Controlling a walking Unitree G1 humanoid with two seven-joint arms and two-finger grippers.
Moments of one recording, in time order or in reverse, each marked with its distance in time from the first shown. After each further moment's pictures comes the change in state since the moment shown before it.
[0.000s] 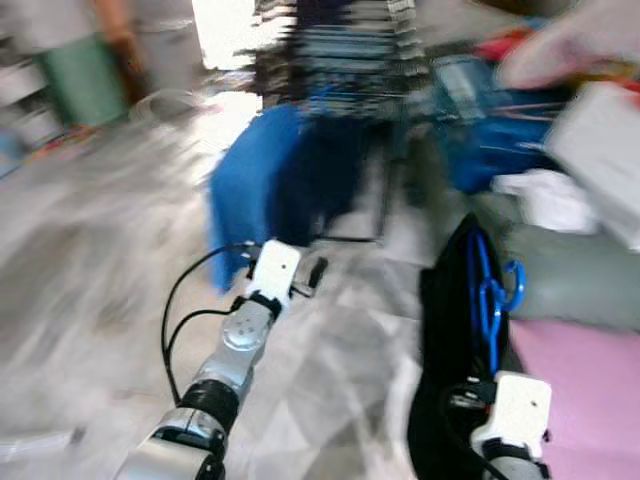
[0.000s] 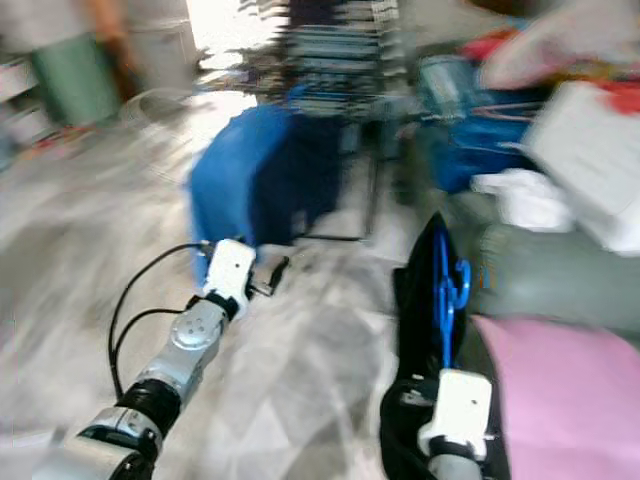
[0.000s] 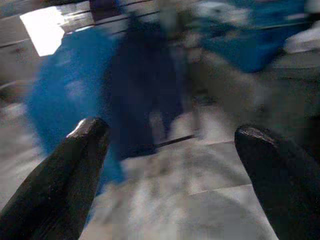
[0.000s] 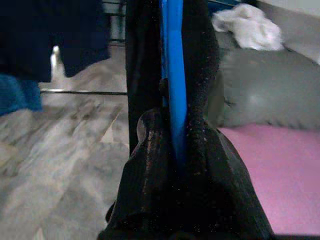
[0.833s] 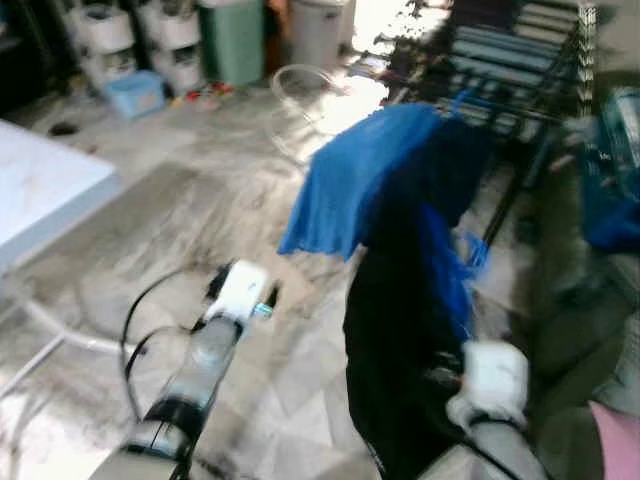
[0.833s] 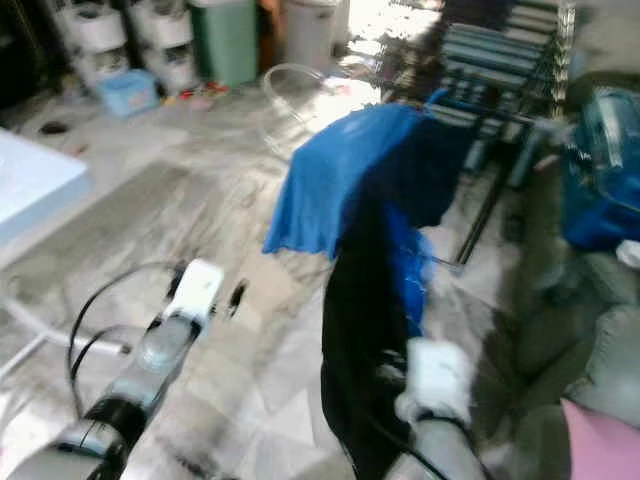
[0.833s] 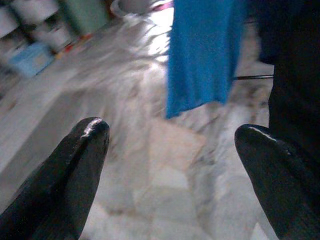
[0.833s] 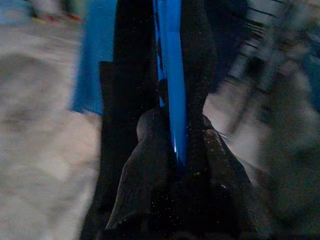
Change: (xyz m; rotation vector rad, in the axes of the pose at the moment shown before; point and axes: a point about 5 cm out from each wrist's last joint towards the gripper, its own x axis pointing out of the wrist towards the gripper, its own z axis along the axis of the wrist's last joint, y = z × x) left arm -0.031 0.032 -0.048 0.080 0.218 0.073; right arm 0.023 0.027 0.022 -0.047 -0.086 0.196
